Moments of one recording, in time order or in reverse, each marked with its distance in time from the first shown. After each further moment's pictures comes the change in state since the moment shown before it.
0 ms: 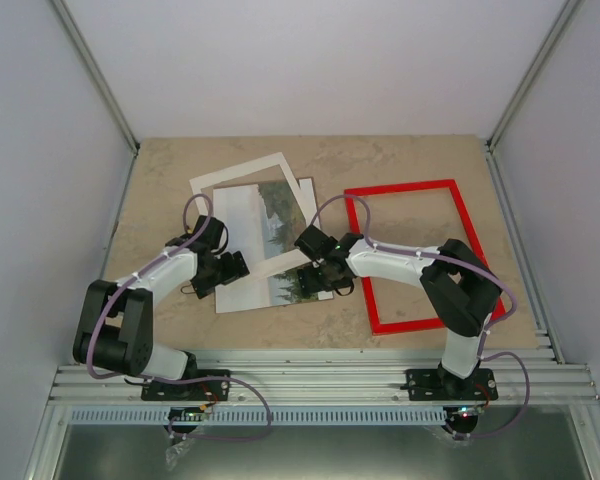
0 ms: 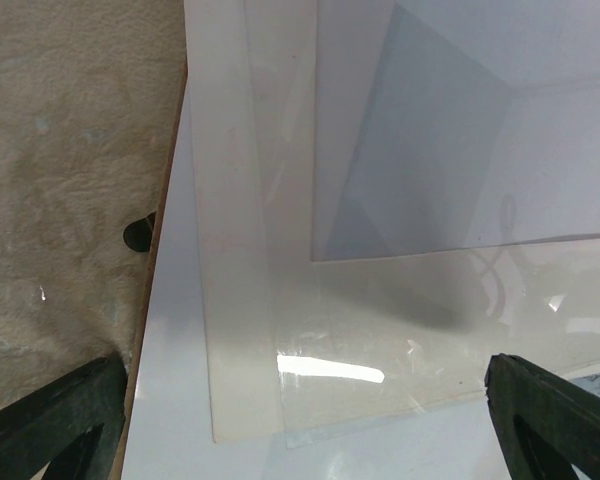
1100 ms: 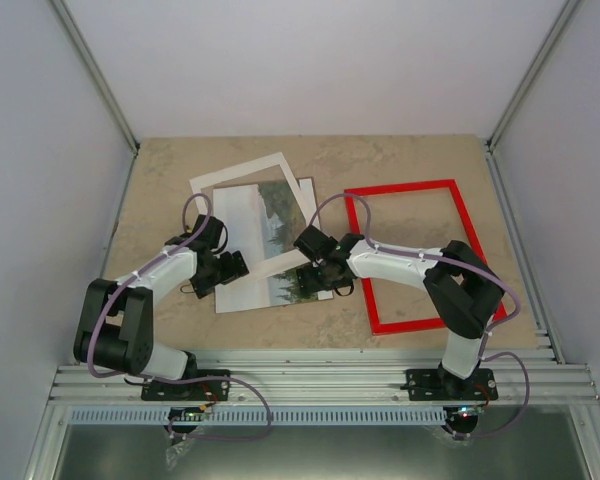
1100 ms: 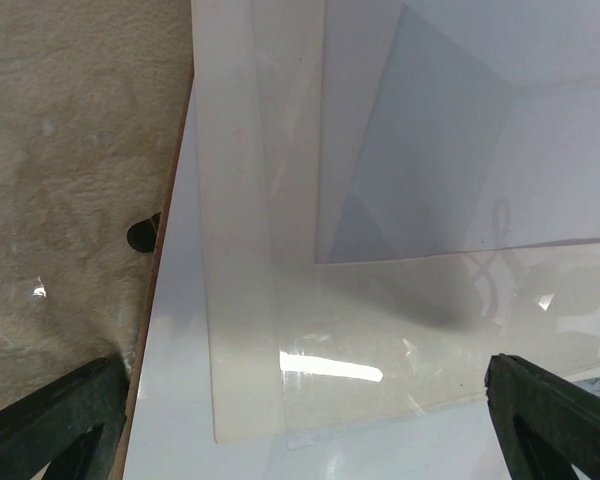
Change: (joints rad) left arm 0.010 0.004 0.007 -0.008 0.001 0.000; right arm 0.008 -0.018 0.000 0.000 0.028 0.001
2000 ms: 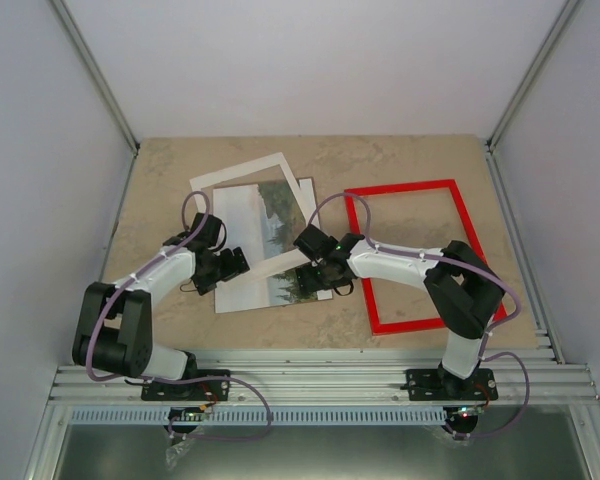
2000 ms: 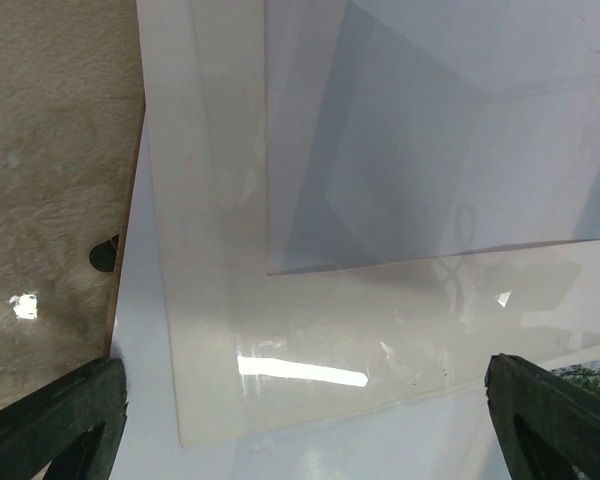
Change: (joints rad) left arm 0.008 -0.015 0.002 0.031 0.032 0.011; right arm 0.000 -0.003 0.000 0.013 -0.008 -0.015
